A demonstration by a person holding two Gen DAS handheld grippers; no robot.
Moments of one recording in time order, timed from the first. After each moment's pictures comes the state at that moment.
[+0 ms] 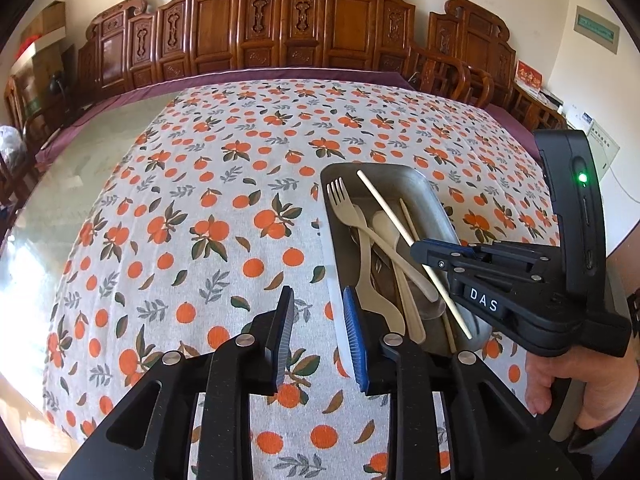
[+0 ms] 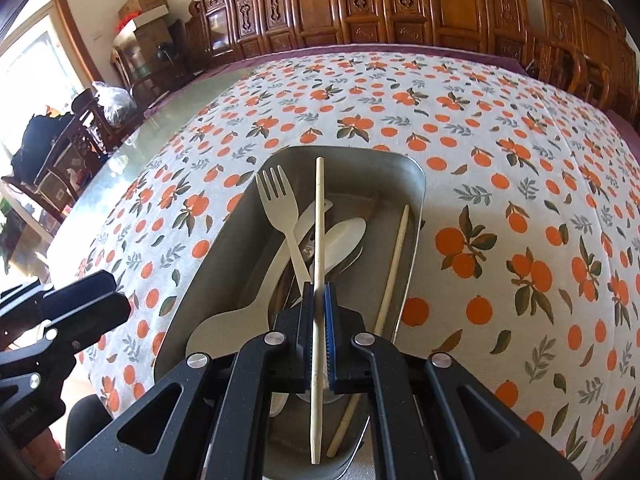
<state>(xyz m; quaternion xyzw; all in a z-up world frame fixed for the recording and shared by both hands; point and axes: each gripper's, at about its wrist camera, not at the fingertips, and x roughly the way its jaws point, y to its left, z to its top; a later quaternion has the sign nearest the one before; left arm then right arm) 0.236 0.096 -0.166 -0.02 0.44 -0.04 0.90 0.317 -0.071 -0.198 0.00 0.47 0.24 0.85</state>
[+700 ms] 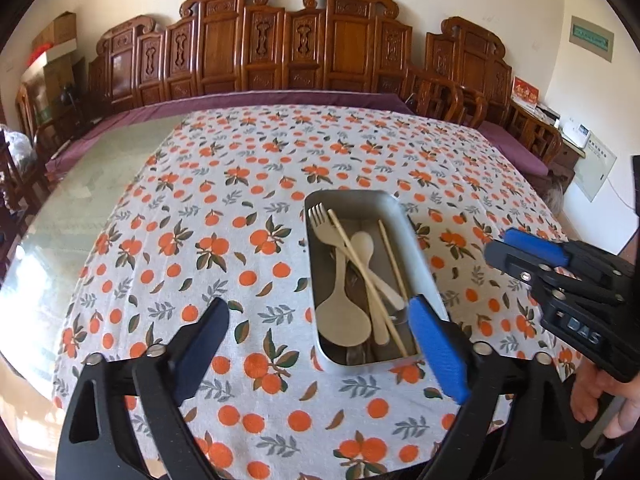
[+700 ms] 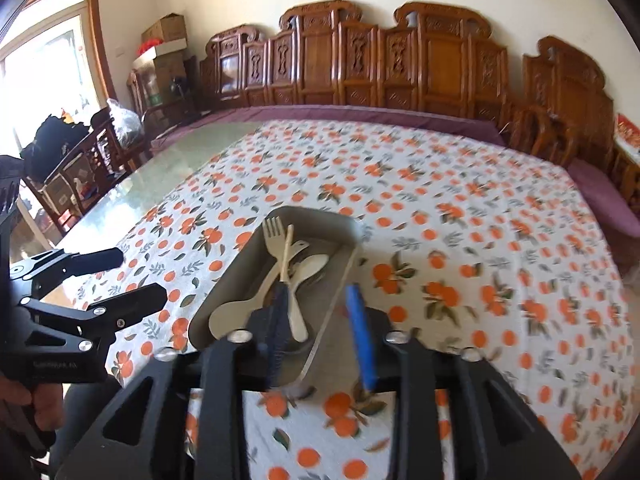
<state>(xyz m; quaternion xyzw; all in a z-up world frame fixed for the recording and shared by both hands) 0.204 0.073 -0.127 -0.01 0.40 -0.03 0.91 0.241 -0.141 -0.112 -0.03 0.37 0.22 0.90</state>
